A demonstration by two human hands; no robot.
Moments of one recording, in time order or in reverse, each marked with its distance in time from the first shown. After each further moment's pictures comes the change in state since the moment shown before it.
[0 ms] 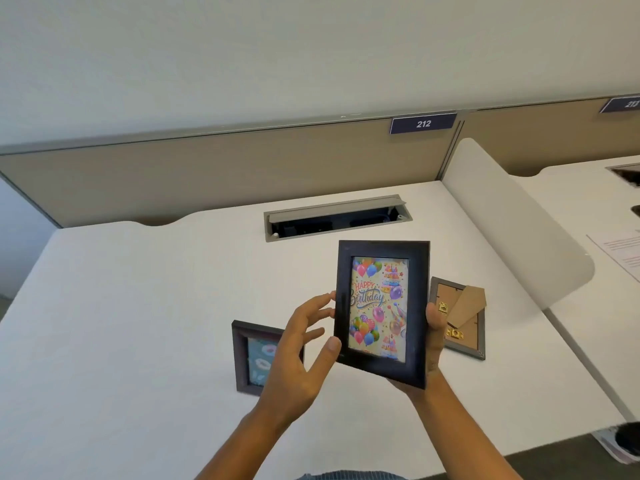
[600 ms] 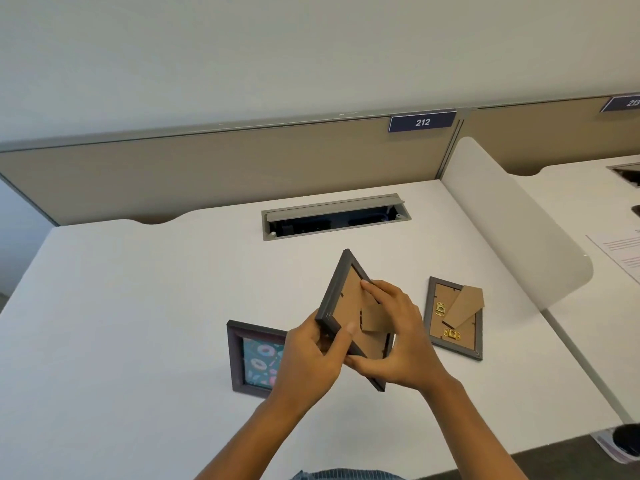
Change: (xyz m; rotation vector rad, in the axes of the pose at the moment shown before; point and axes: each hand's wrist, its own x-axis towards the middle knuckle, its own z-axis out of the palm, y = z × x) left_hand 0.018 0.004 0.028 -0.022 0.105 -0.016; right_hand 0.014 -0.013 -0.023 -1.476 -0.133 -0.662
